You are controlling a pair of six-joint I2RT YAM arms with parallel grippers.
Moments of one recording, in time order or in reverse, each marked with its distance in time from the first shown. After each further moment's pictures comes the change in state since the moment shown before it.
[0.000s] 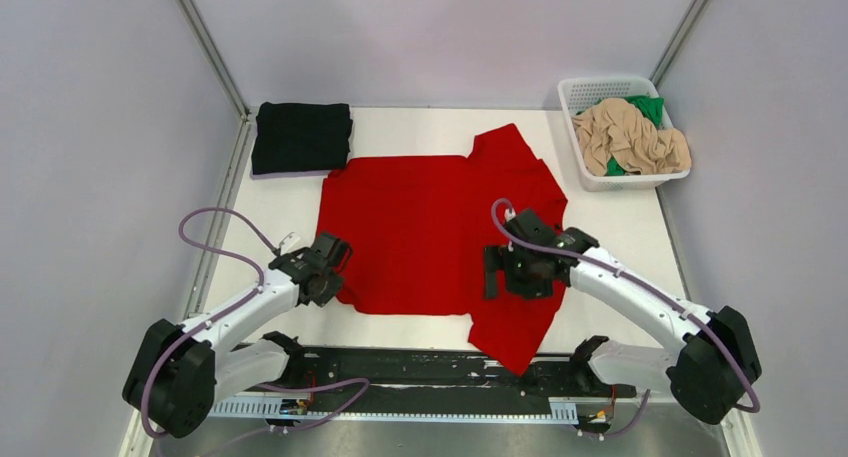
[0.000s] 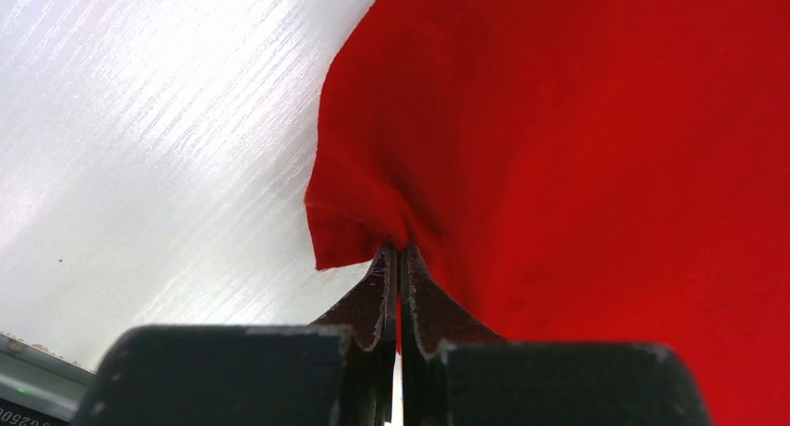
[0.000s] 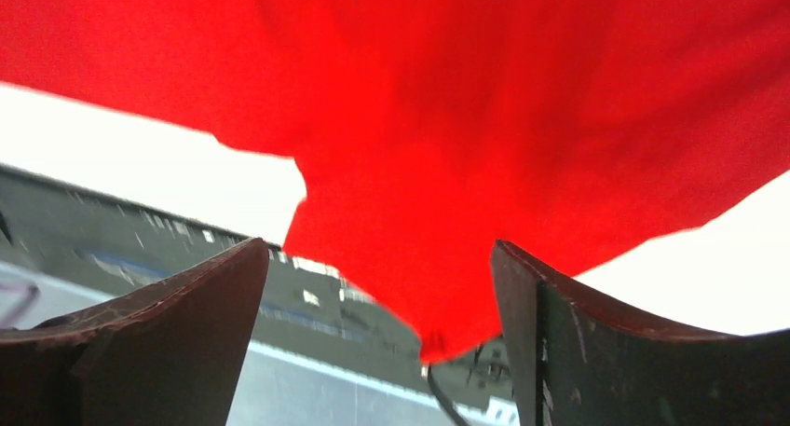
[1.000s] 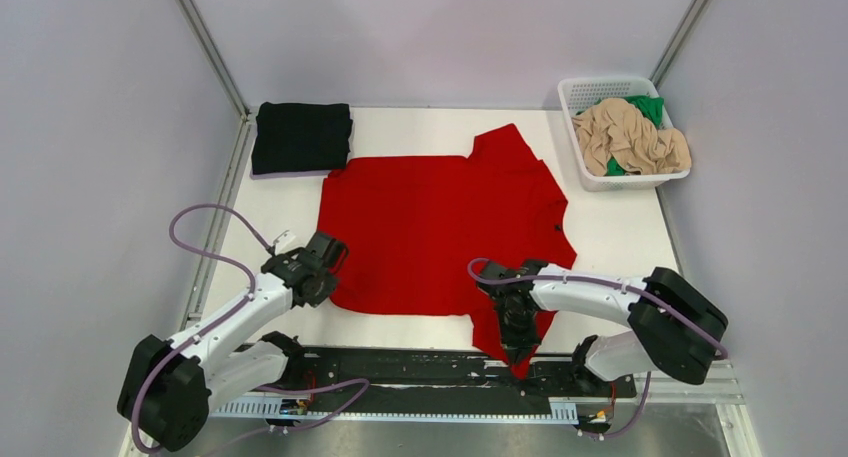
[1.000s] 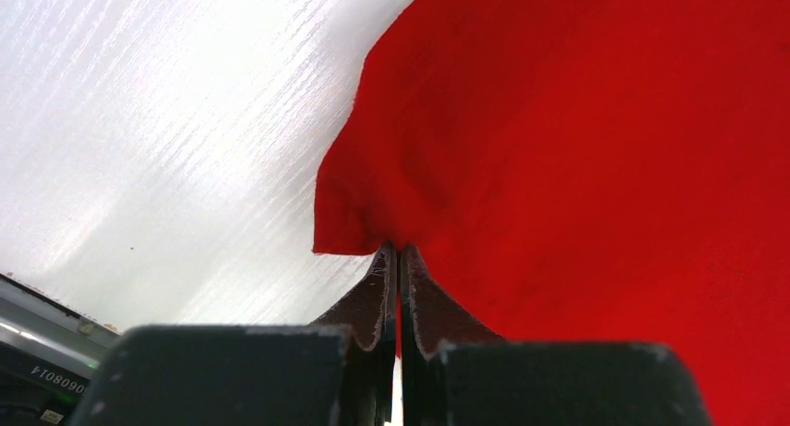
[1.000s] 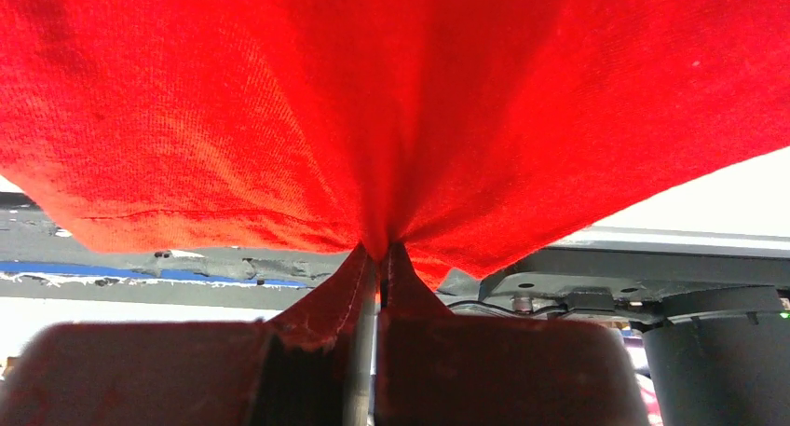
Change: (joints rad) left arm 0.000 -0.072 0.027 -0.095 -0.038 0.042; right arm 0.337 0.198 -0.233 -0.074 -0.133 0.306
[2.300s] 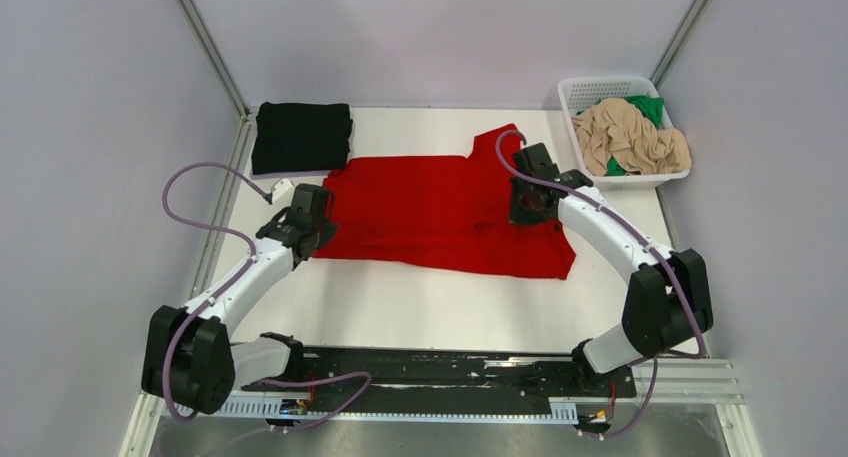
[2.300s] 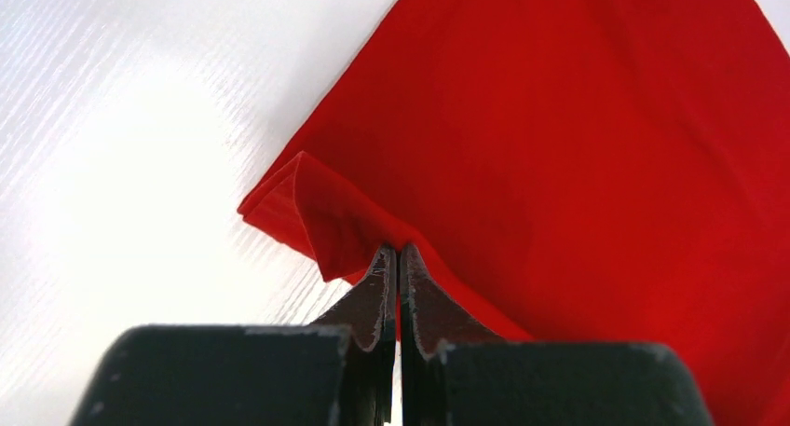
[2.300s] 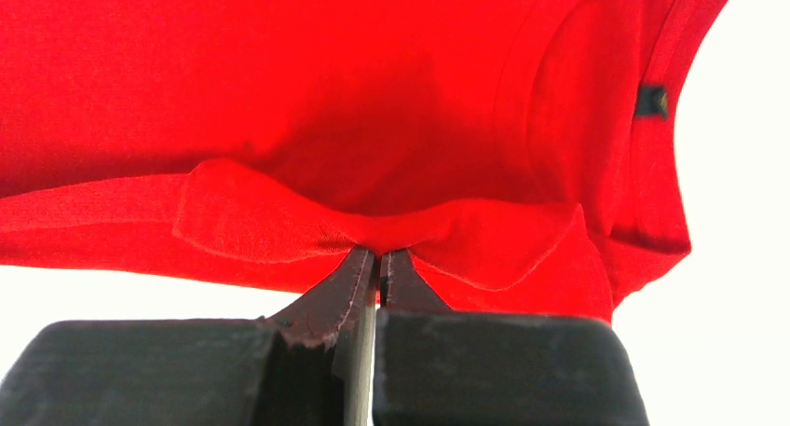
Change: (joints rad) left arm 0.207 0.174 0.197 0.334 0.044 0.280; right arm -0.528 0.107 0.528 0.187 0.286 -0.420
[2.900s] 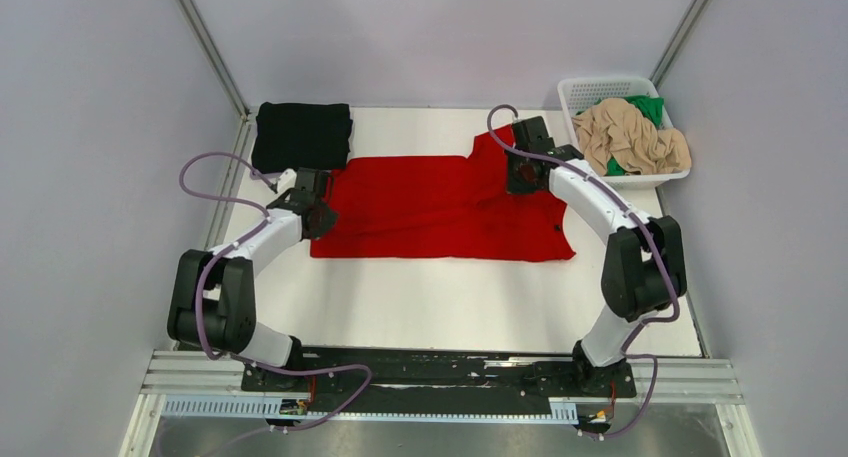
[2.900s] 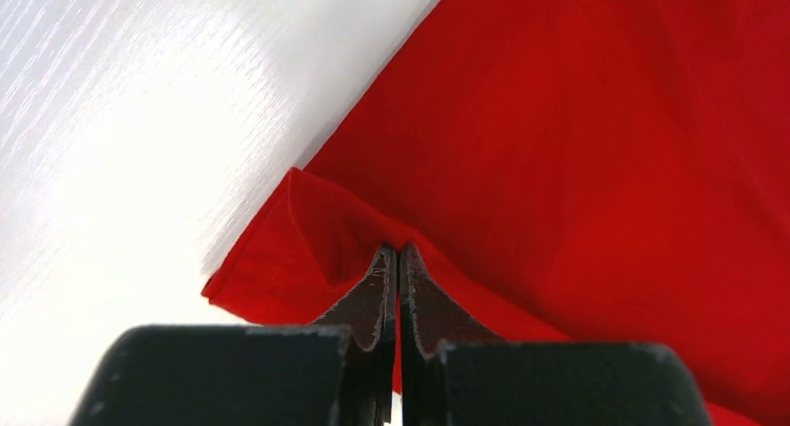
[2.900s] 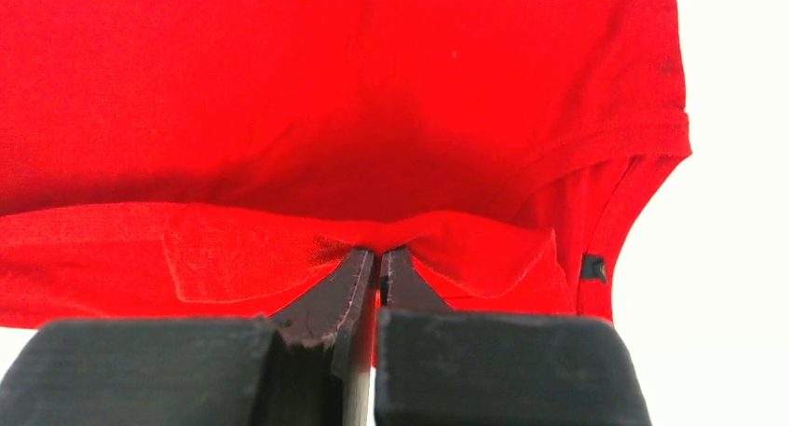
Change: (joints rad) left arm 0.099 0.278 0.109 0.074 0.089 0.038; right arm -0.075 0.198 0.205 0.106 0.000 -0.169
